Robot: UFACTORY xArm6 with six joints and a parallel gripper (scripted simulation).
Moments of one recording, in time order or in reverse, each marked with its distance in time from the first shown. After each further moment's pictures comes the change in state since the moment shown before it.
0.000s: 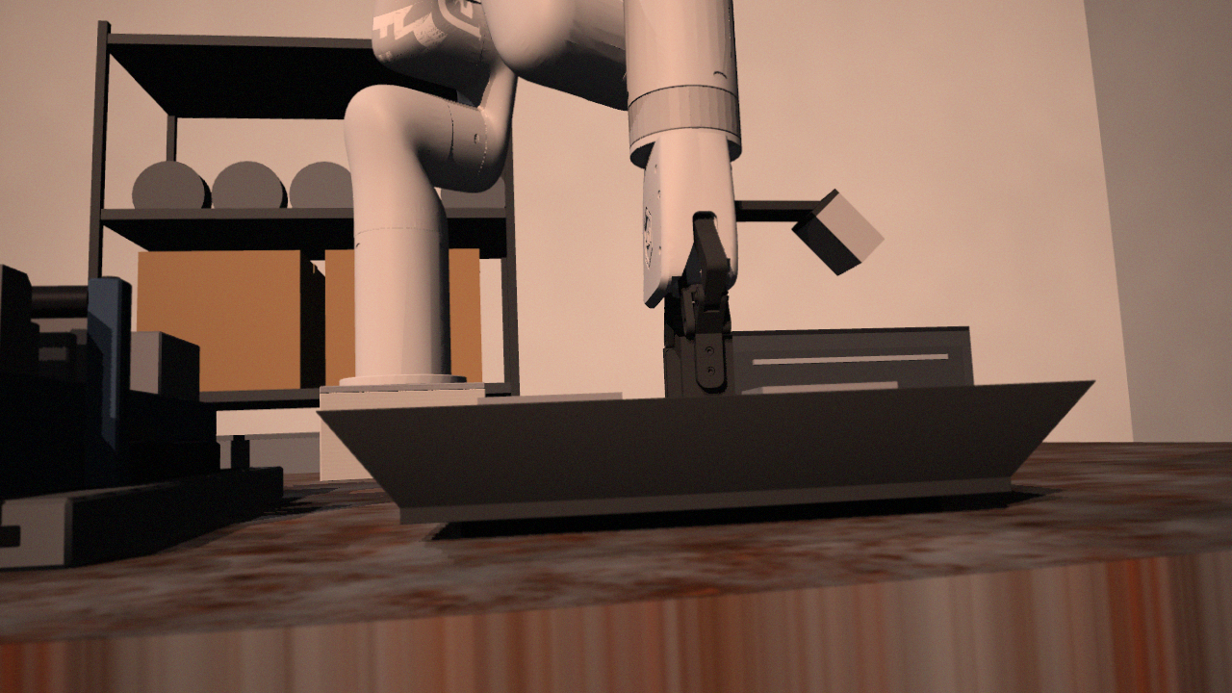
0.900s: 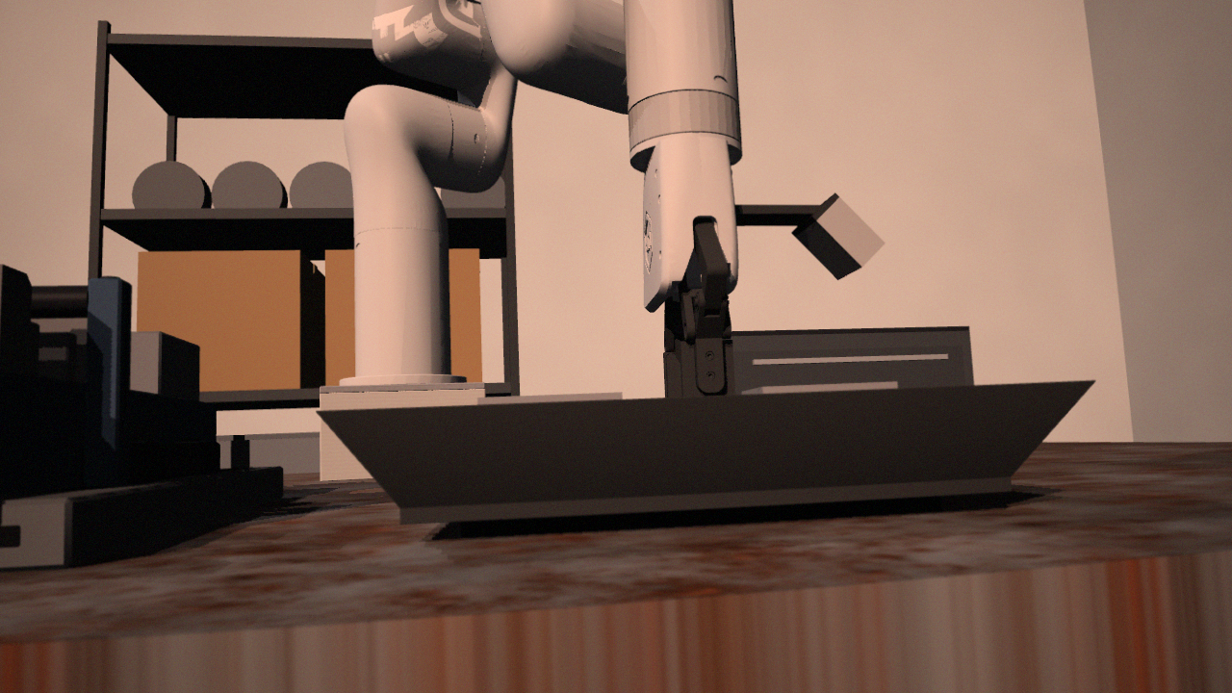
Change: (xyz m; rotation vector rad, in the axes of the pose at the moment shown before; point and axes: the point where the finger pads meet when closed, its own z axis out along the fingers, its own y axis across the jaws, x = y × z) arm 0.000 0.000 0.003 0.000 0.000 0.000
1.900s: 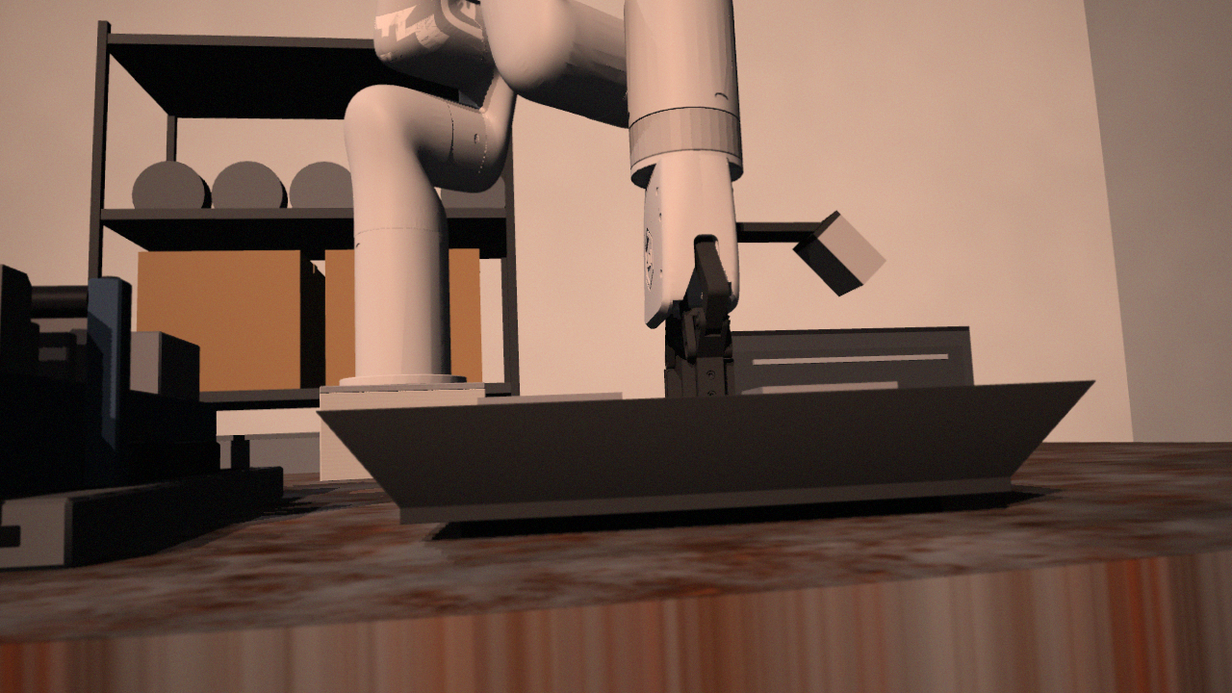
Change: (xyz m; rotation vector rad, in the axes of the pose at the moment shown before) arm 0.000 0.000 0.012 0.000 0.000 0.000
